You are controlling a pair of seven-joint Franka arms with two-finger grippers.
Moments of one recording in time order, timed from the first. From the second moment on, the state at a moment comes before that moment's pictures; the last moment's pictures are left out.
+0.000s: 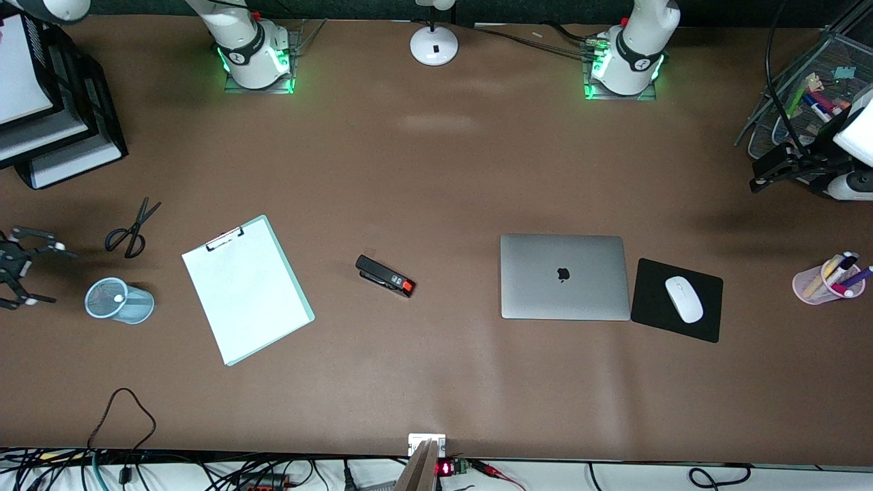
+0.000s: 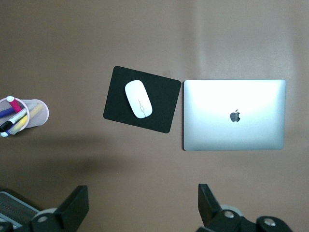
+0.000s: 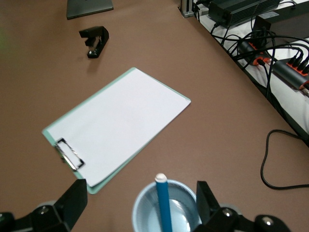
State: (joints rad) left arm 0.02 -0.03 0.02 -1.71 0.00 1.73 0.04; right arm -0.47 0.70 -0.09 -1.23 0.74 1.59 -1.94
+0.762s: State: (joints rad) left arm 0.02 -0.03 0.02 -1.71 0.00 1.73 0.04; right arm -0.17 0.47 -0.08 -1.20 0.40 1.52 -1.26
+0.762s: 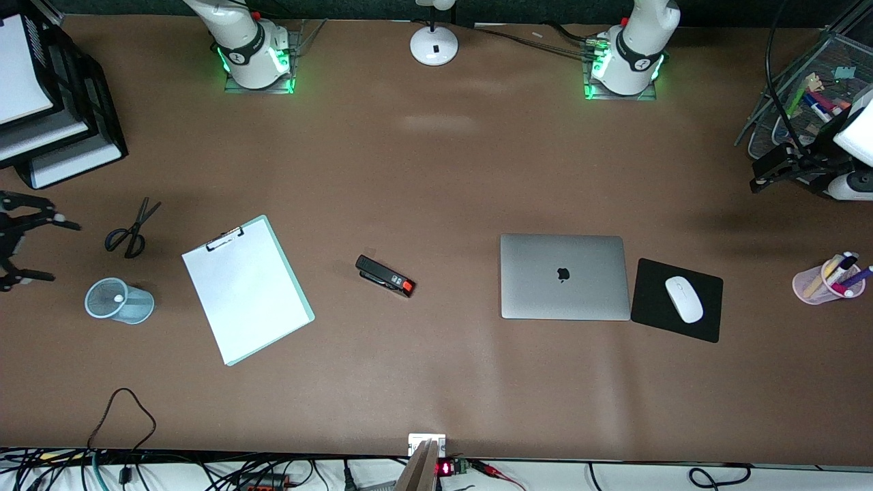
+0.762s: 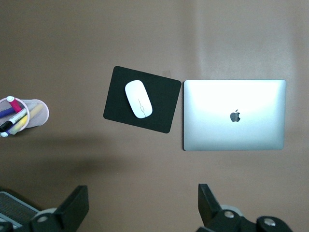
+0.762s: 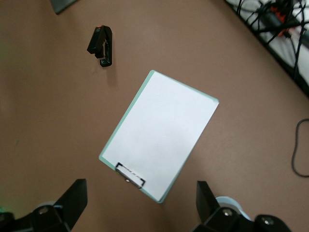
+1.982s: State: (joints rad) left arm 0.02 -0.03 0.02 -1.71 0.00 1.73 0.04; right arm 0.07 0.27 -0.10 -1.38 0.00 1.51 -0.04
